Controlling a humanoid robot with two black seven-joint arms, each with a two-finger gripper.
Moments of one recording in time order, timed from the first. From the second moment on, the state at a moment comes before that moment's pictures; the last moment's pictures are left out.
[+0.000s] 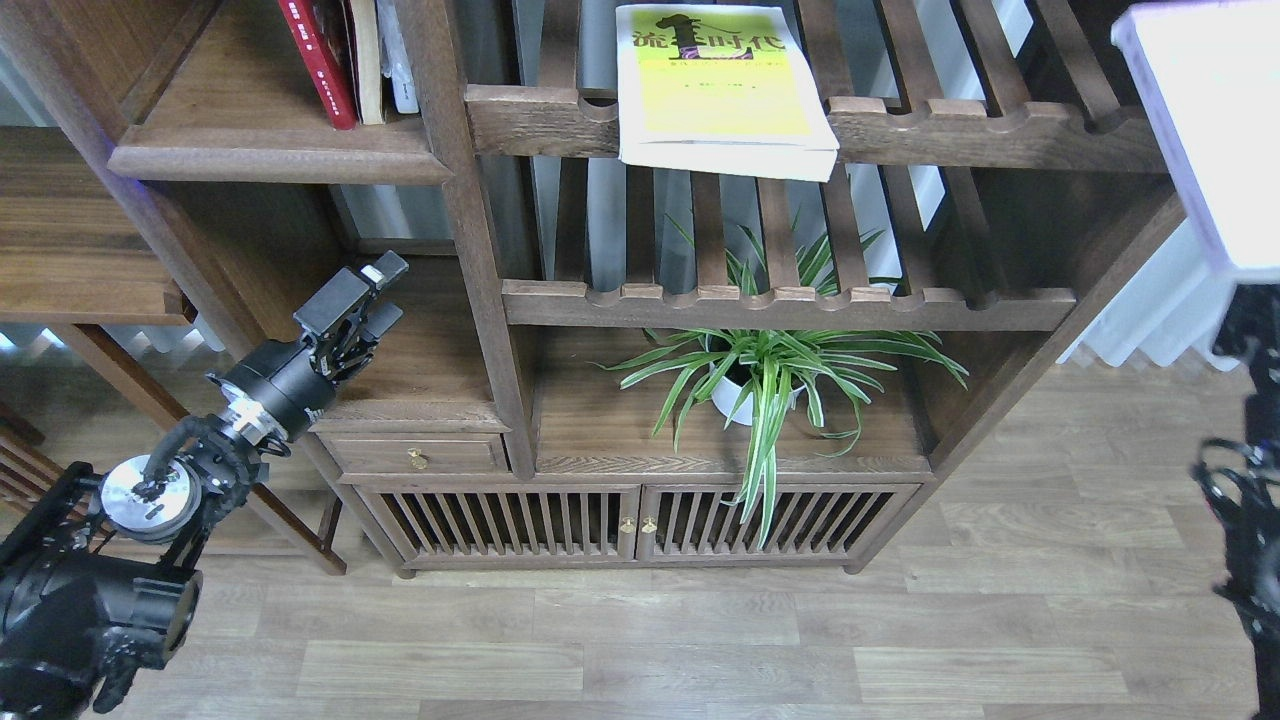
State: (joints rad) left arm -0.38 0.13 -1.33 -0.86 -0.14 -0.49 0.49; right arm -0.39 -0.27 1.89 1.57 0.73 0.57 -0.23
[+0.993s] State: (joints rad) left arm -0.44 0.12 -1.14 -0.78 -0.13 -0.49 0.49; right arm -0.52 -0.19 1.63 1.49 0.76 0.58 -0.31
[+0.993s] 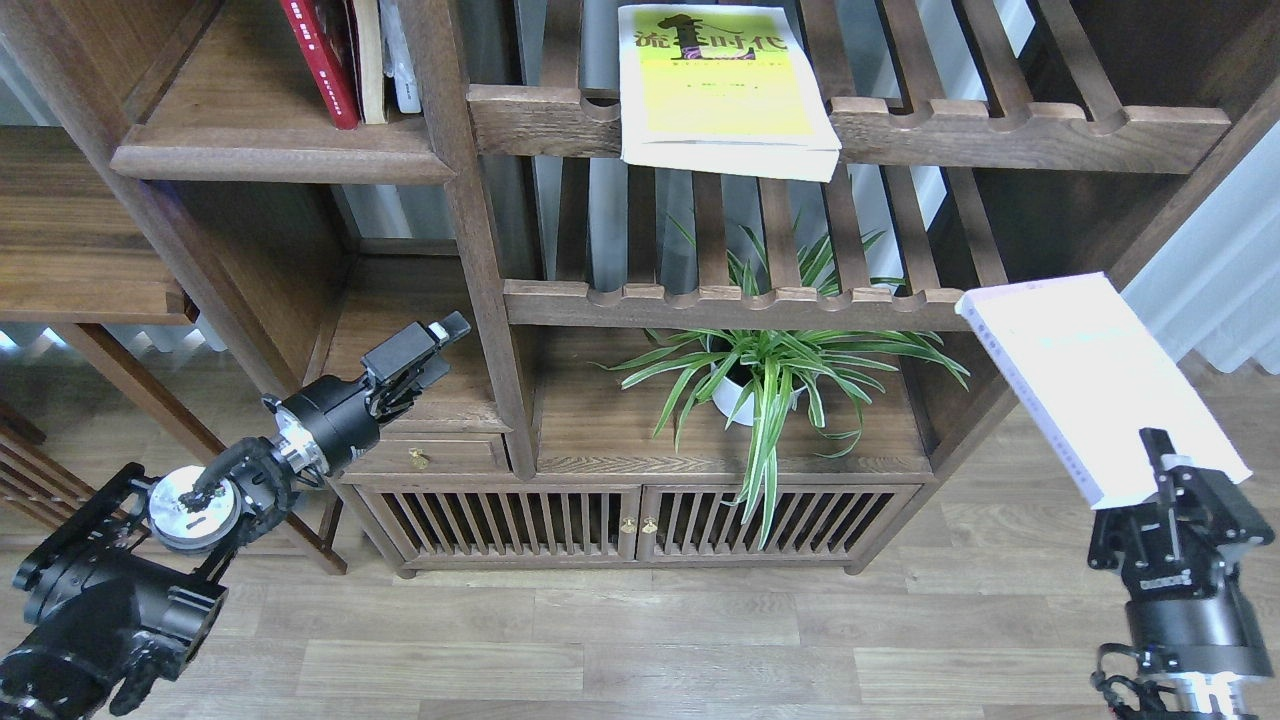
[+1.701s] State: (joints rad) left arm -0.45 0.16 -1.13 -0.79 -0.04 -0.49 0.49; right arm -0.50 -0.20 1.33 1.42 0.57 0.58 -0.31
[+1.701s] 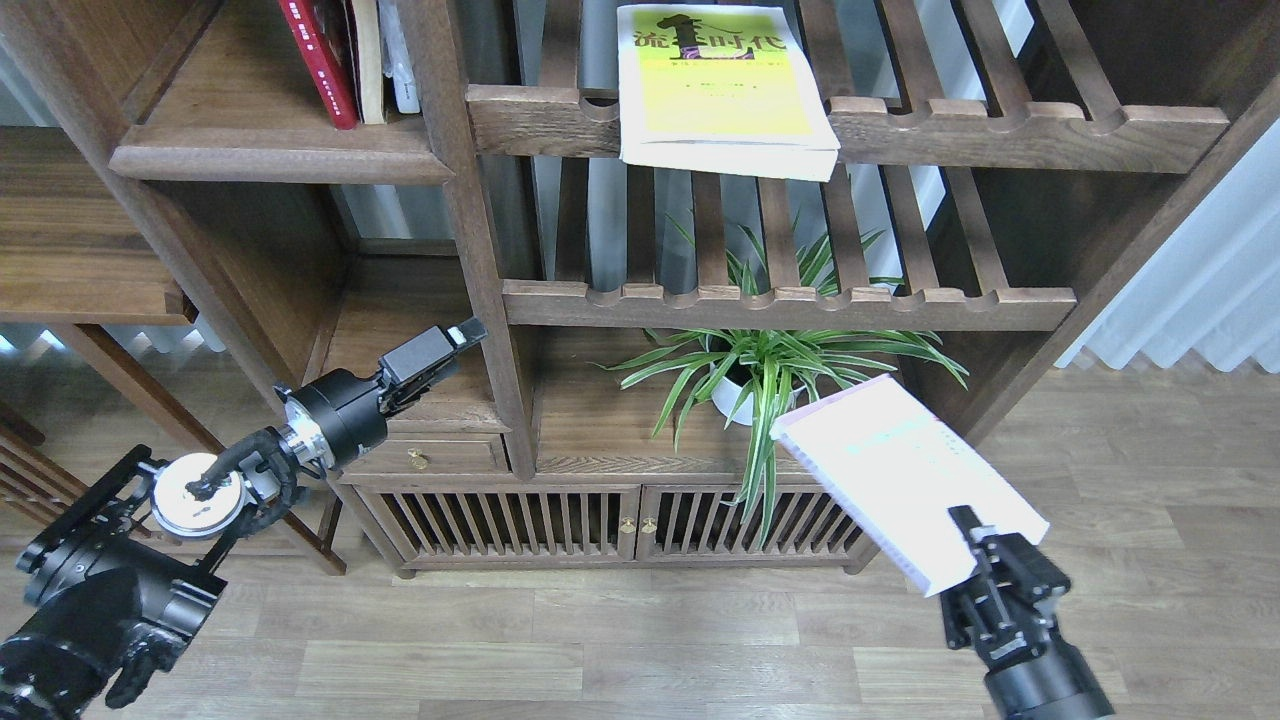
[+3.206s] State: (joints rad) left arm -0.19 0.49 -0.86 -1.37 -0.88 -0.49 0.49; right arm -0.17 -0.07 1.11 1.36 0.51 0.58 -0.30
